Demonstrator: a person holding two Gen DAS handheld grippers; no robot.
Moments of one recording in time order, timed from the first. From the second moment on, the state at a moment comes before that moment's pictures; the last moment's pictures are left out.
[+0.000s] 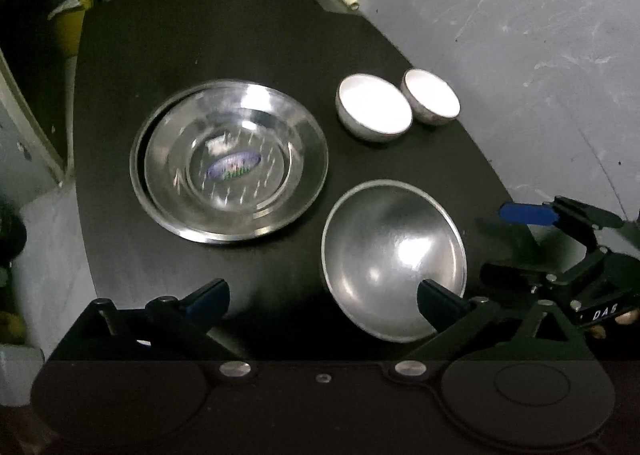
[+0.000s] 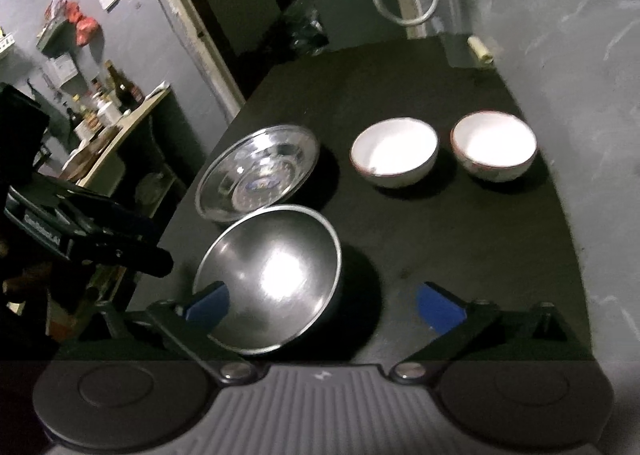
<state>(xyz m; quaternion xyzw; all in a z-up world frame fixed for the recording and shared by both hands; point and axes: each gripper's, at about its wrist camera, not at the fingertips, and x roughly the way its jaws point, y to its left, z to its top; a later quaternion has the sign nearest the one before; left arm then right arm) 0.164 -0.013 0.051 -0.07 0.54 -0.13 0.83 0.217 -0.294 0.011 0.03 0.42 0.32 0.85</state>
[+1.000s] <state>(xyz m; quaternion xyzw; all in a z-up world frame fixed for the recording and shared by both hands) 0.321 -0.055 0.039 -0.01 0.41 -0.10 0.91 0.295 -0.284 -0.003 0.09 0.40 0.12 0.90</state>
